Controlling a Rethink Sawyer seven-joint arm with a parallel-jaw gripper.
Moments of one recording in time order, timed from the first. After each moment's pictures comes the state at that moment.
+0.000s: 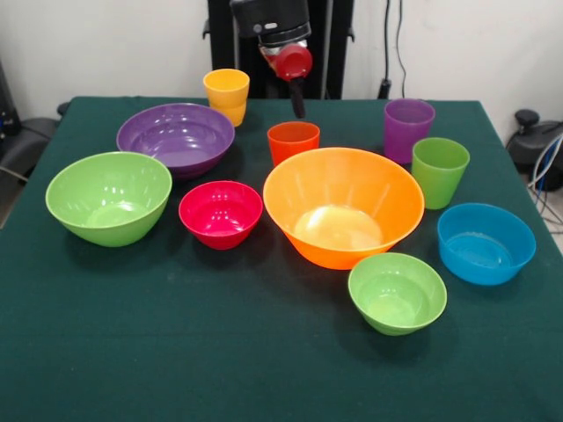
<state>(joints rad) -0.36 -0.78 0.48 2.29 -2.17 0.11 2.11</state>
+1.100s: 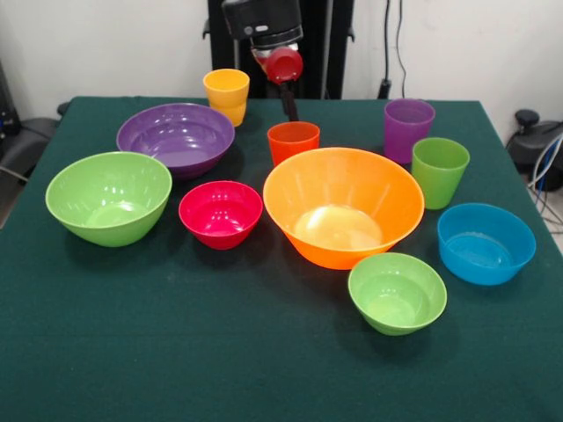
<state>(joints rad) -0.38 -0.76 0.47 2.27 -2.17 0.12 2.11</state>
